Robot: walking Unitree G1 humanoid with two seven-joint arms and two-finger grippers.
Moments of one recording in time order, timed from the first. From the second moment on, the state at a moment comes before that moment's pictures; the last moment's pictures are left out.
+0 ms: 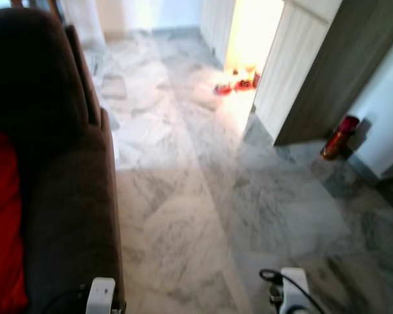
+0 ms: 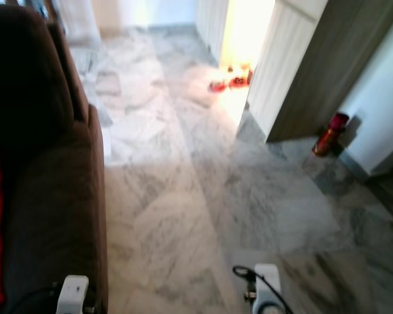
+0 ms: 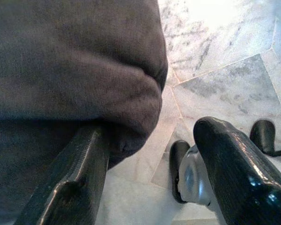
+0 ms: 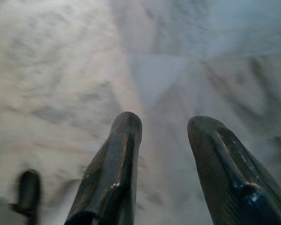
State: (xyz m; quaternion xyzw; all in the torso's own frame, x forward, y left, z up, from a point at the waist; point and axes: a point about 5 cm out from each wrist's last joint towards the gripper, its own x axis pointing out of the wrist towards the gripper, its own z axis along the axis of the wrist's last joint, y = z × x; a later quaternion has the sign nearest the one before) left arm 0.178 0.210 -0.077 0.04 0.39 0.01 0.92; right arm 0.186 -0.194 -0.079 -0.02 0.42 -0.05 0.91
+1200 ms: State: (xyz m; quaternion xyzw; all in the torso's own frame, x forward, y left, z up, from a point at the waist) left arm 0.232 0.214 0.022 0.00 0.05 0.02 1.00; right arm 0.184 -0.199 -0.079 -0.02 0.42 -0.05 0.91
